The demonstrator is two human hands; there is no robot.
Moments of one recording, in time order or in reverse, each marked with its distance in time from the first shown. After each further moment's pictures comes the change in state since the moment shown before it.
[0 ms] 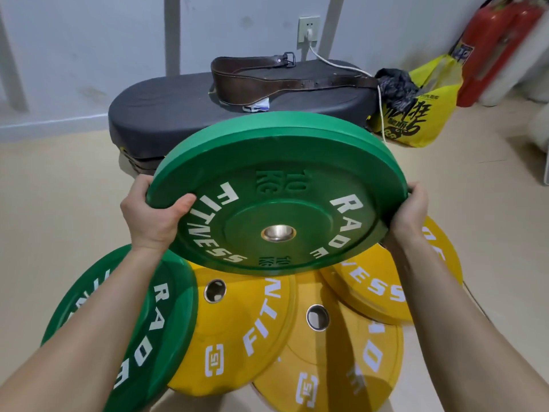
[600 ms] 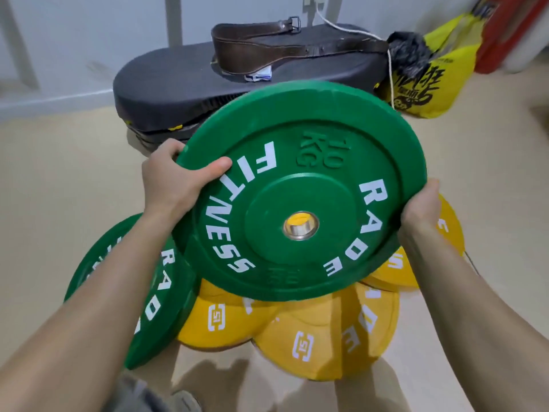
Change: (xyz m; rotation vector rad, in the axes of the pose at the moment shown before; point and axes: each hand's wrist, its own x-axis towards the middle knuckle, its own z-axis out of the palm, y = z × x) left_hand -0.031 0.066 0.016 0.297 -0.146 -0.155; right_hand -0.004 0.017 -0.062 -0.279 0.246 0.126
